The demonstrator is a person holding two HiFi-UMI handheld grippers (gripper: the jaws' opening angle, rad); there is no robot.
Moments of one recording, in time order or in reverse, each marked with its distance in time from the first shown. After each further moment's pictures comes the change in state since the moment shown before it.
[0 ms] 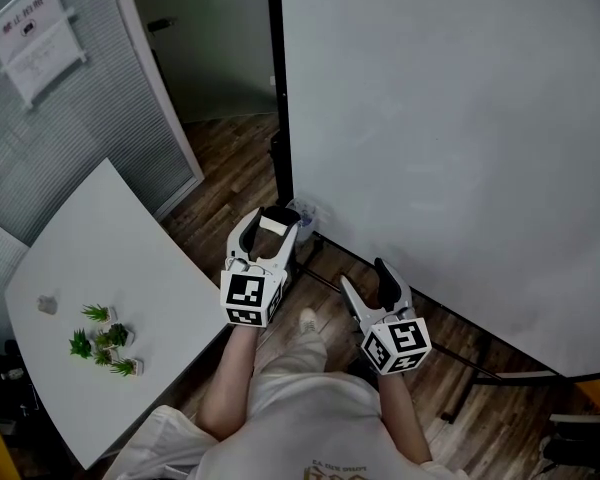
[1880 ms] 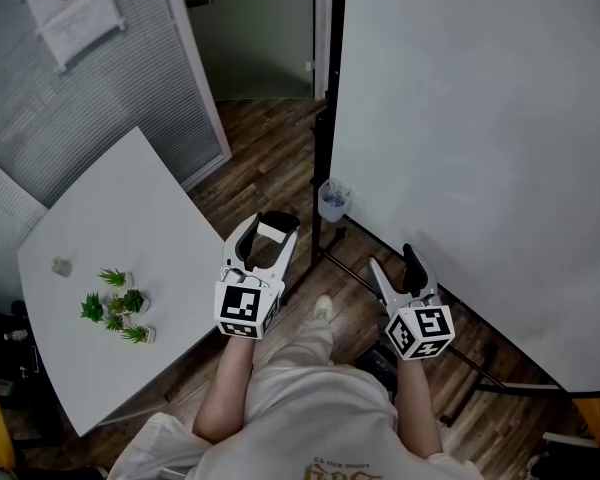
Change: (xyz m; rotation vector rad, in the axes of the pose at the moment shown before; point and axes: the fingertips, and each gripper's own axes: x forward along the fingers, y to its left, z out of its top) left arm -0.092 0.023 0.000 0.007 0.019 0.096; right arm -0.001 0.007 0.001 -0.020 0.013 0.020
